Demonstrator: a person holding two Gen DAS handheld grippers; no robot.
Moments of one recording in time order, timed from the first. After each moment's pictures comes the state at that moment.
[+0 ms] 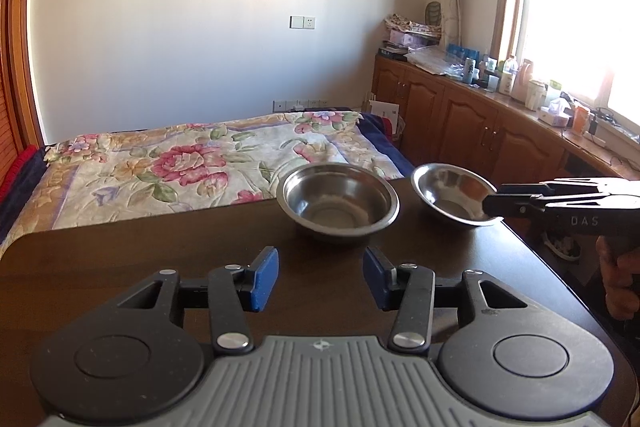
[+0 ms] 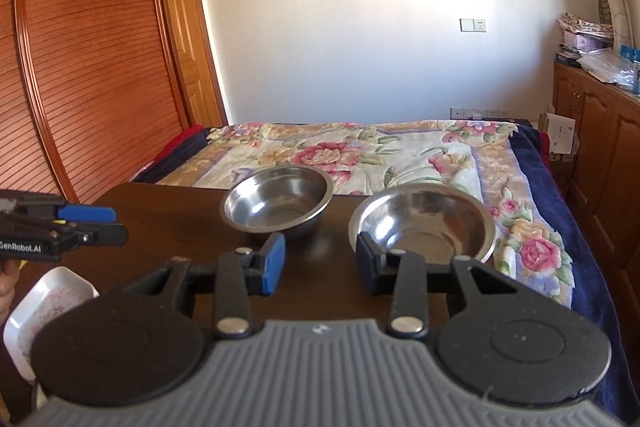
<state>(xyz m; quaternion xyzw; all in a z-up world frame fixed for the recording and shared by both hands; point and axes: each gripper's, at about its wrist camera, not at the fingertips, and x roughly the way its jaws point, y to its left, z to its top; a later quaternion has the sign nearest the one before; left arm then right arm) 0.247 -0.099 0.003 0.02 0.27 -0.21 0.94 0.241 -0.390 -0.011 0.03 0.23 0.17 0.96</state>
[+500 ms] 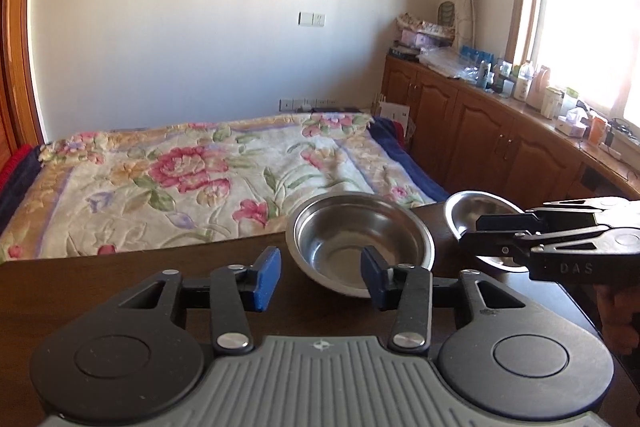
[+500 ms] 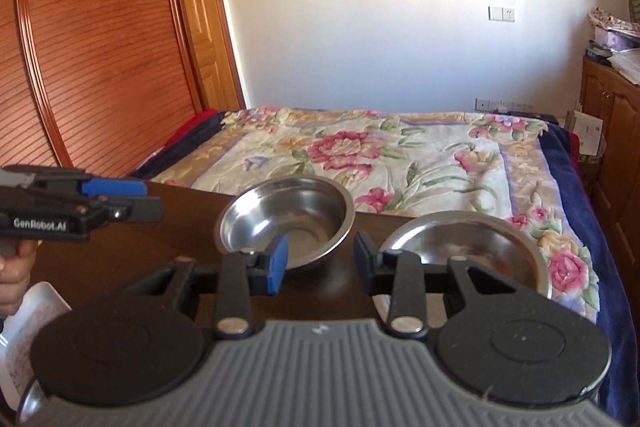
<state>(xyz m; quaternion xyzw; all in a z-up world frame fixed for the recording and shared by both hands) 0.315 -0.116 -0.005 0.01 0.29 -0.20 0.94 0.295 -0.368 -0.011 0.02 0.26 0.20 0.94</state>
